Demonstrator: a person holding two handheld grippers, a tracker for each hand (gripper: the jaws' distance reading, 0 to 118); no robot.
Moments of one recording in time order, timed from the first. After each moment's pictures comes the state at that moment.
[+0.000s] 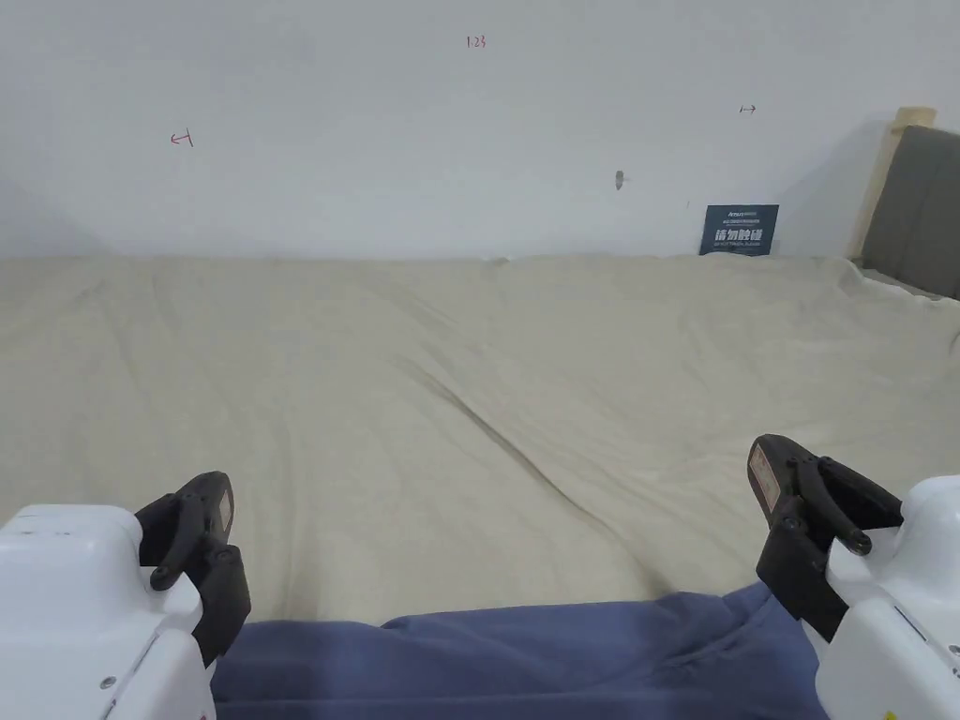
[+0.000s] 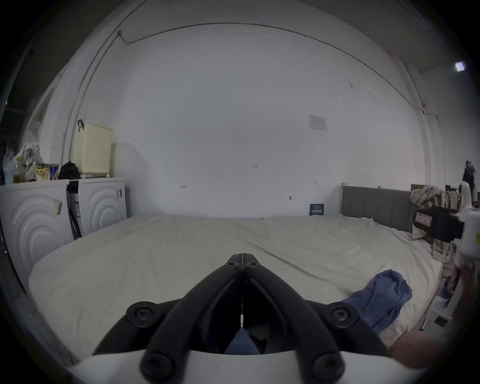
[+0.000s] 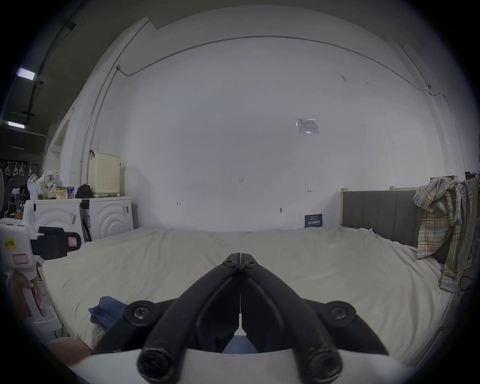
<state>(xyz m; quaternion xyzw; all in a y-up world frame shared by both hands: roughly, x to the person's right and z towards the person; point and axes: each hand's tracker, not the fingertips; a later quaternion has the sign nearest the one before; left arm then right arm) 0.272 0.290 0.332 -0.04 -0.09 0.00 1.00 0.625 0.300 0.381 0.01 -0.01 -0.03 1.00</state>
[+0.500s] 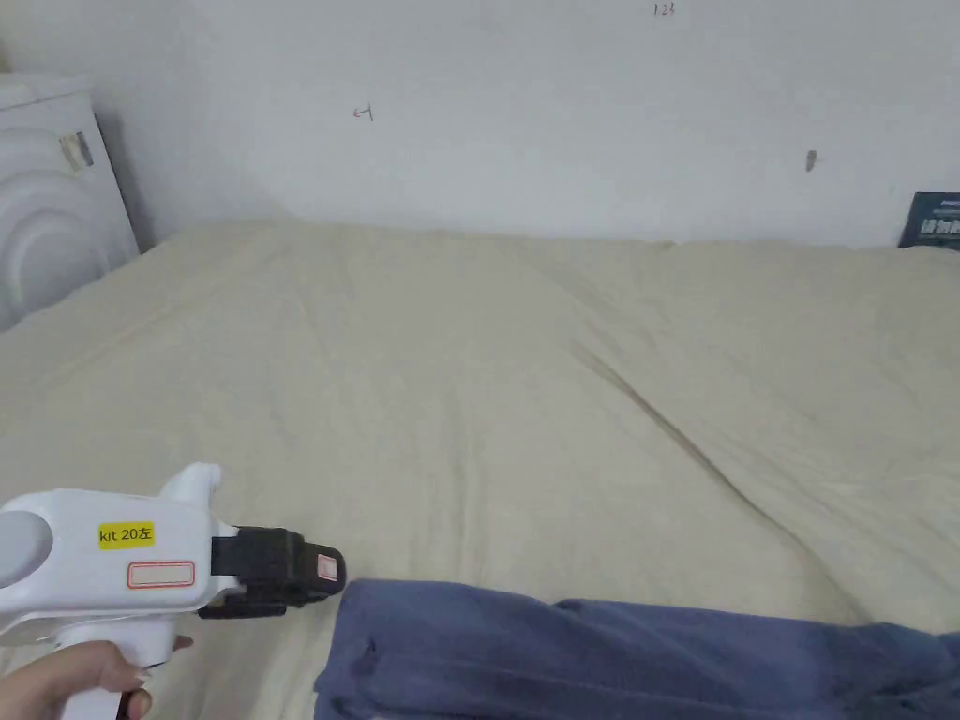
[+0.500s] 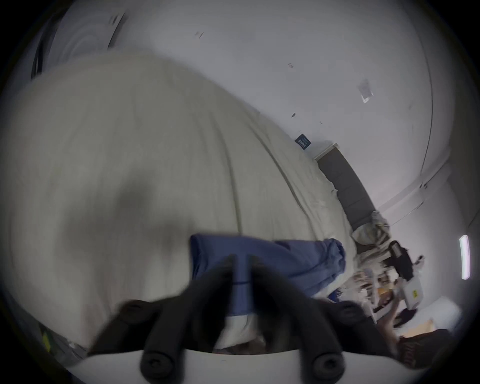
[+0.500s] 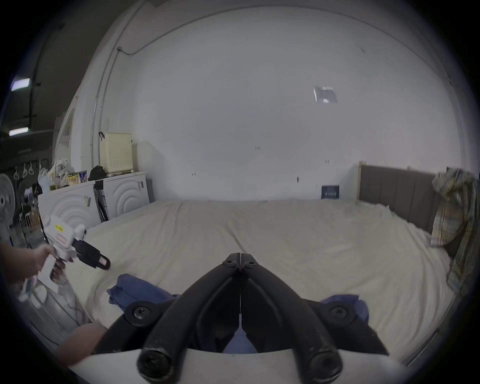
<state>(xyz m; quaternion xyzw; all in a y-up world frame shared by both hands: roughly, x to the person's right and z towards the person) 0.091 0.210 0.194 -0.44 -0.24 0.28 0.82 0.616 0.313 0.369 -0.11 0.04 -0.05 0.99</state>
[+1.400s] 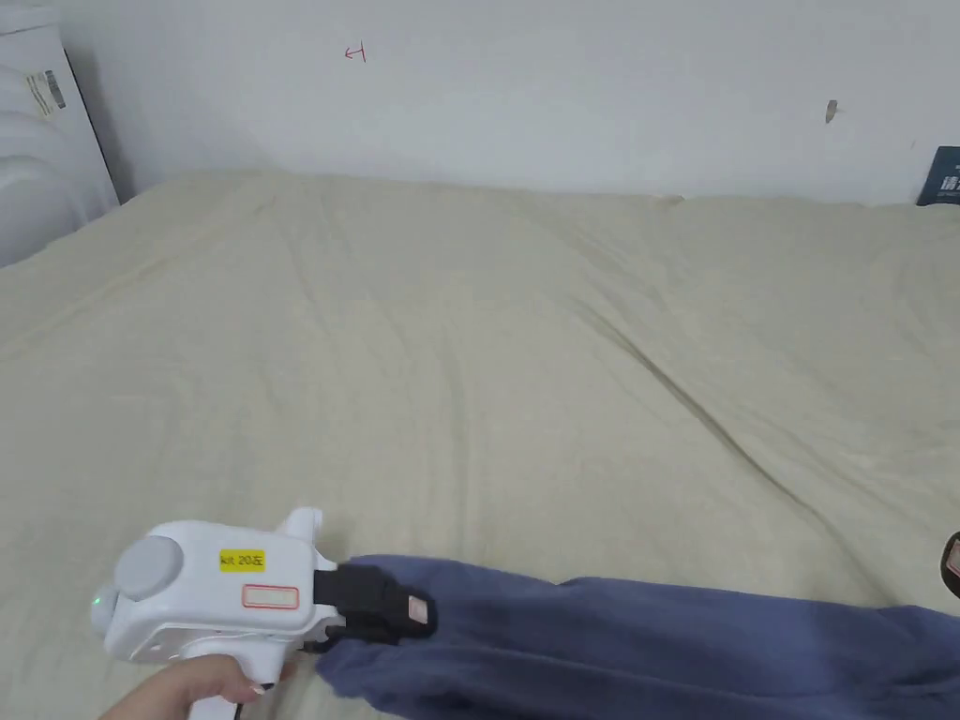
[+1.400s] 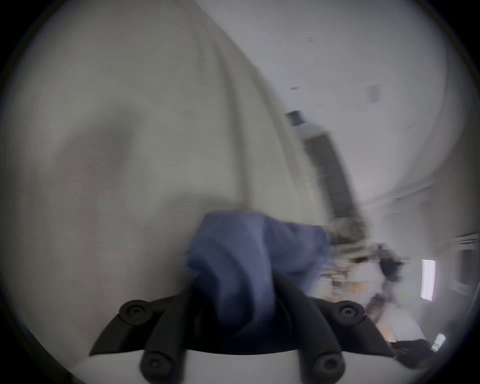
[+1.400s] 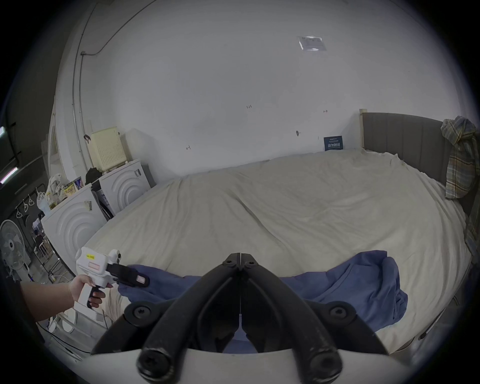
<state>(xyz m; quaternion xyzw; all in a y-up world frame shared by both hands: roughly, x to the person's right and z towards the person) 0.147 0.122 0.152 -0.52 -0.24 0.30 0.76 0.622 0.301 0.338 -0.22 0.05 -0.12 0.97</state>
